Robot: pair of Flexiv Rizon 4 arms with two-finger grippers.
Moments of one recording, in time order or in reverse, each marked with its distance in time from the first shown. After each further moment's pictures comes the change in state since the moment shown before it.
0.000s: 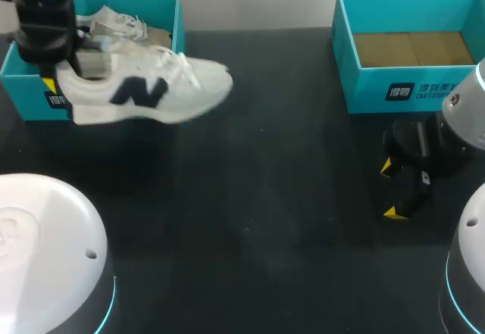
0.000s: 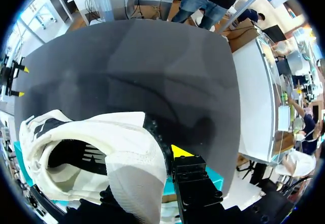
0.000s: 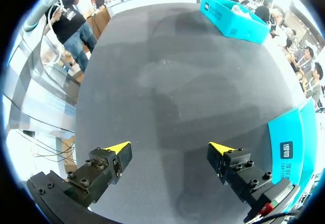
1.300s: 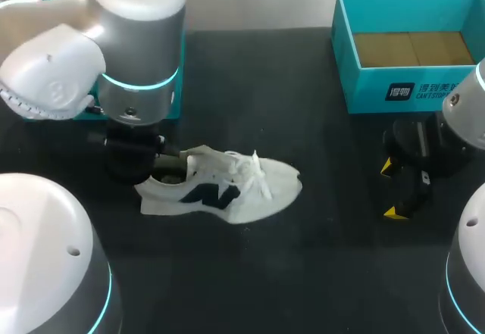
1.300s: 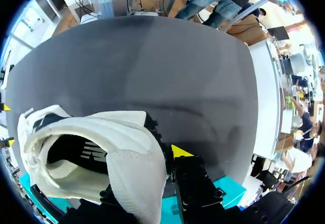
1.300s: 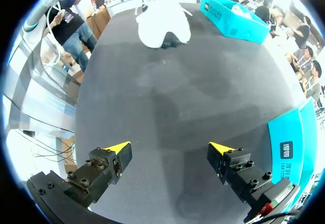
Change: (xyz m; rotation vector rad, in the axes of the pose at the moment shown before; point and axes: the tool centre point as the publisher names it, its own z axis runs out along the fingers) left arm -0.122 -0.118 0.077 -0.101 0.063 0.040; right arm 0.000 0.000 0.000 0.000 0.000 0.000
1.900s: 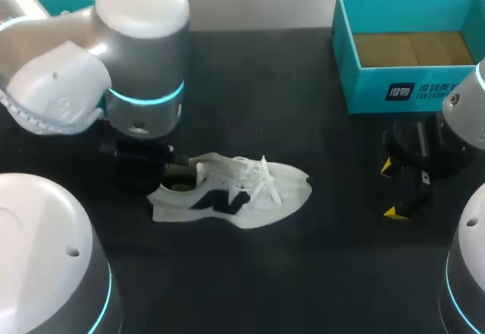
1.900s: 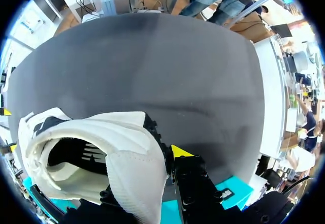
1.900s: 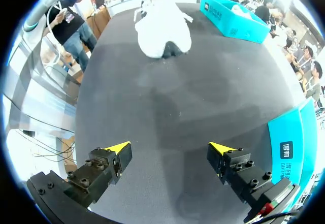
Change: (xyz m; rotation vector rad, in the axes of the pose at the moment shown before) left arm -0.024 -0.006 0.014 -0.017 -0.044 0.015; right arm 0.000 0.000 0.000 0.000 0.000 0.000
